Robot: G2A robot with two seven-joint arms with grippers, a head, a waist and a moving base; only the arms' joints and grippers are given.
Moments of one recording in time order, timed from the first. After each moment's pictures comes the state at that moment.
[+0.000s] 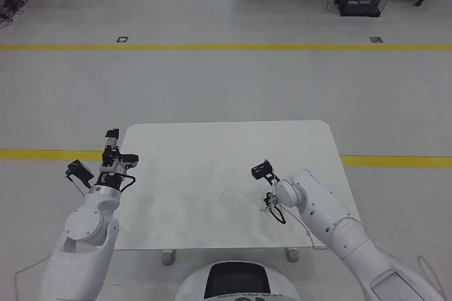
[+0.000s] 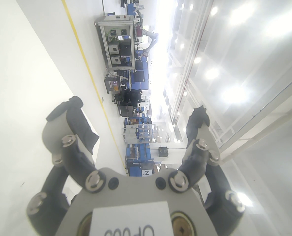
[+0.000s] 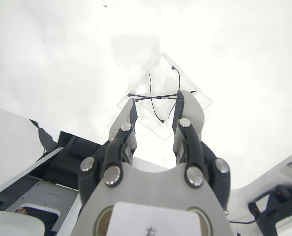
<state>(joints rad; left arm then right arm) 1.73 -1.15 -1.60 -1.80 -0.42 0.00 0.00 -1.12 -1.27 0.86 -1.28 -1.08 0.05 1.18</state>
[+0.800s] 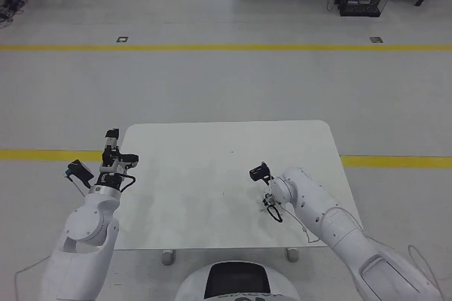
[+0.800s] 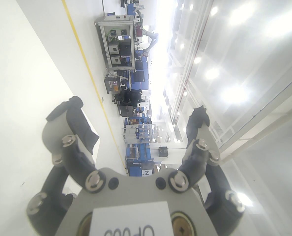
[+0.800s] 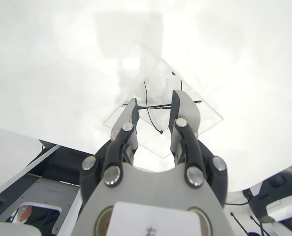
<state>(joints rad) 1.73 -1.15 -1.60 -1.80 -0.42 0.00 0.00 -1.02 -1.32 0.78 -1.07 -1.04 0.03 1.16</state>
